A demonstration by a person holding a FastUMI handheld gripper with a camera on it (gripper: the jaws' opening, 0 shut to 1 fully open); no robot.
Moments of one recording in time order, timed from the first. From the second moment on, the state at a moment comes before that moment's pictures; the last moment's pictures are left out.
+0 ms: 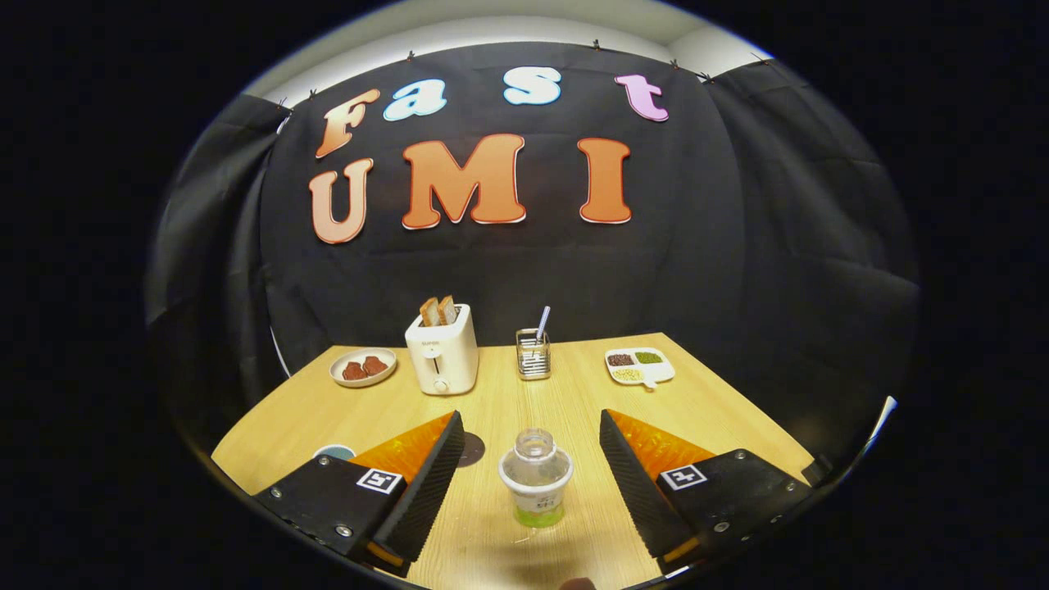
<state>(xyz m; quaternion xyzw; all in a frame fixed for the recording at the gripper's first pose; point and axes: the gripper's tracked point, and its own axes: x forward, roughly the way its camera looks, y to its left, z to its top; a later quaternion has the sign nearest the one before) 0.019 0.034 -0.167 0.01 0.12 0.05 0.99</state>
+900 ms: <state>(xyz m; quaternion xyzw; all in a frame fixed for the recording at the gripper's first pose) 0.037 0.039 -0.294 -0.01 0.21 0.05 0.98</state>
